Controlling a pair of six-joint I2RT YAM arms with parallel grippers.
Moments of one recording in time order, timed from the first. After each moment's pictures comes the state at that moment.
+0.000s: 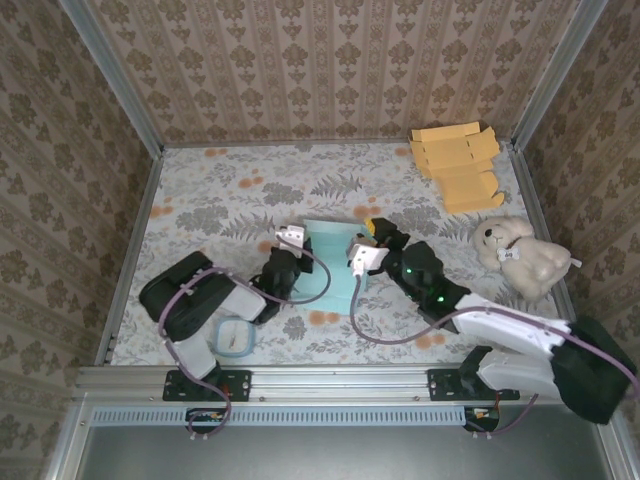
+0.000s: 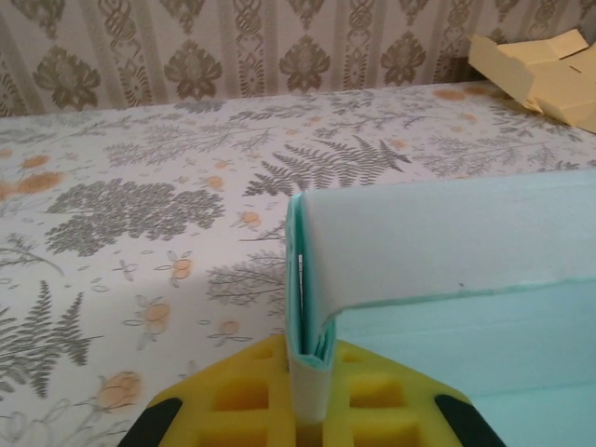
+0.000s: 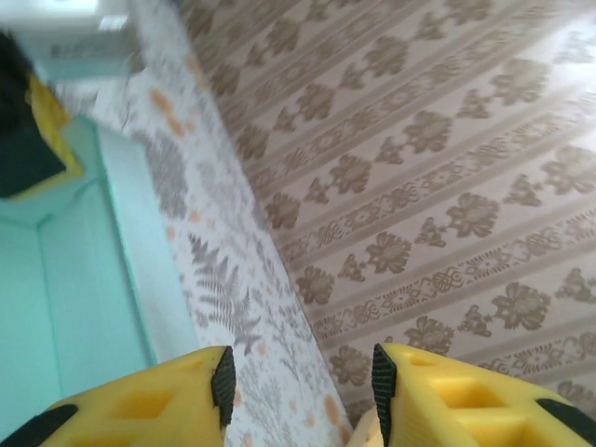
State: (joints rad) left arm -0.79 1.70 0.44 1.01 -0.41 -0.17; right arm 0.74 1.08 0.48 0.51 0.24 -0.95
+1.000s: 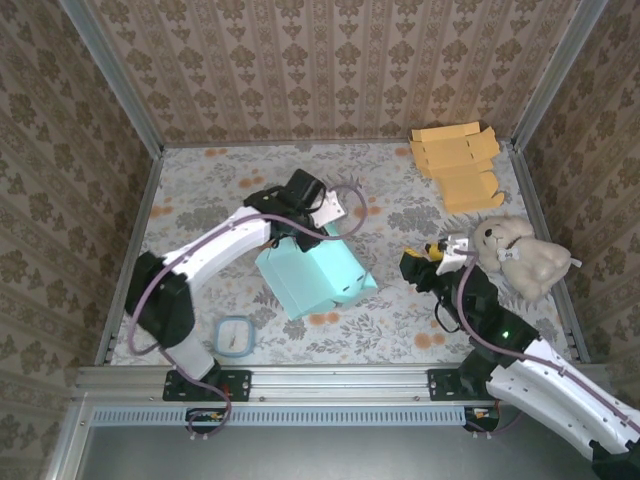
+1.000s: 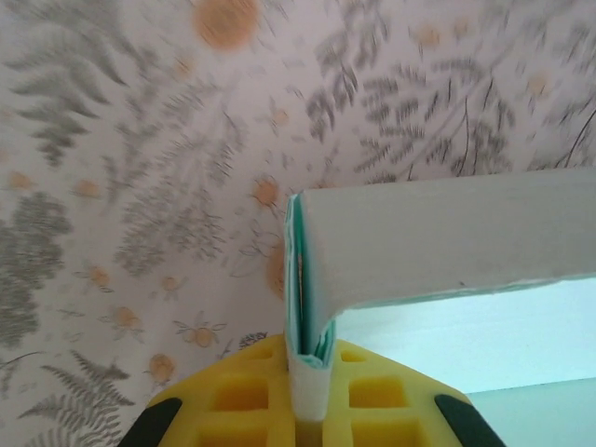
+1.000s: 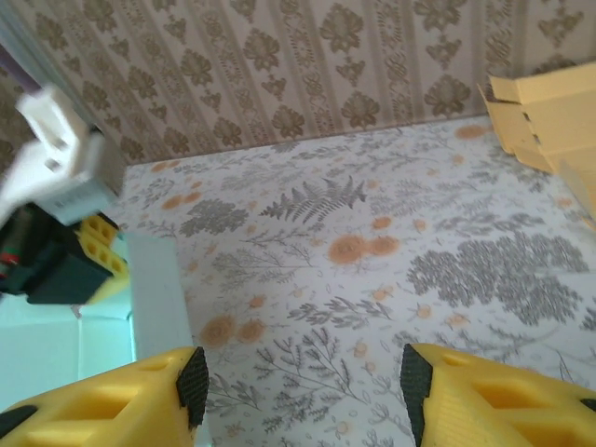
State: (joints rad) left arm -0.74 1.72 1.41 -0.78 0.03 0.44; right arm 0.68 0.47 0.42 -0.19 0.38 0.42
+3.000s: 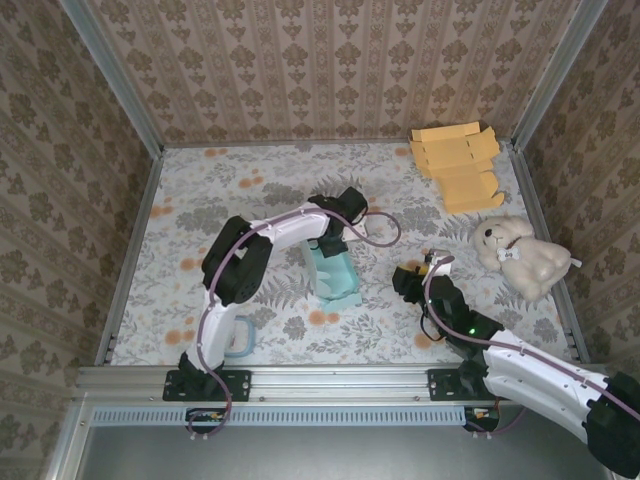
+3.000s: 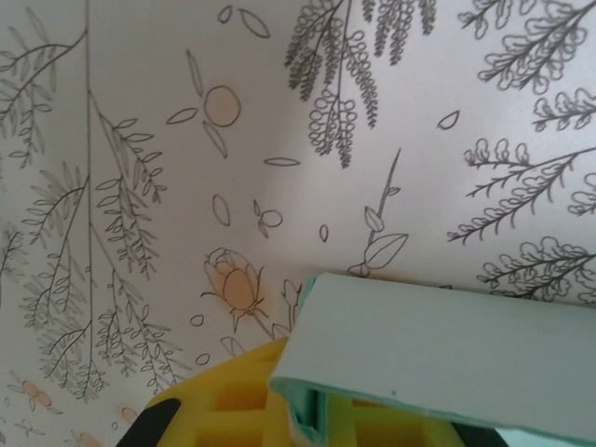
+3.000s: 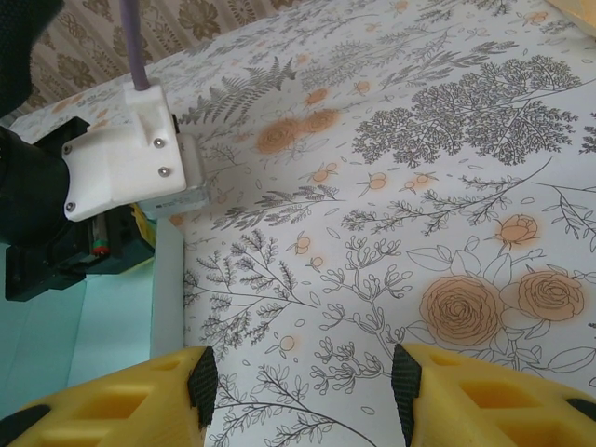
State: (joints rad) left arm -0.81 2.17 1.65 -0.79 -0.25 0.53; right arm 0.68 0.73 0.19 0.09 0.42 0.61
